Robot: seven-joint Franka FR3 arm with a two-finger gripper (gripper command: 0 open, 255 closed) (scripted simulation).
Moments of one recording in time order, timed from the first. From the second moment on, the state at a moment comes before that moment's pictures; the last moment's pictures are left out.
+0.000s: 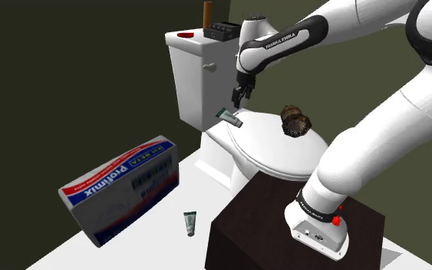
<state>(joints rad) -0.06 -0.28 -0.21 -2.43 -0.24 2.22 -0.19</state>
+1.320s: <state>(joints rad) -0.10 0.25 -0.26 -2.26 -0.16 2.62 -0.29</state>
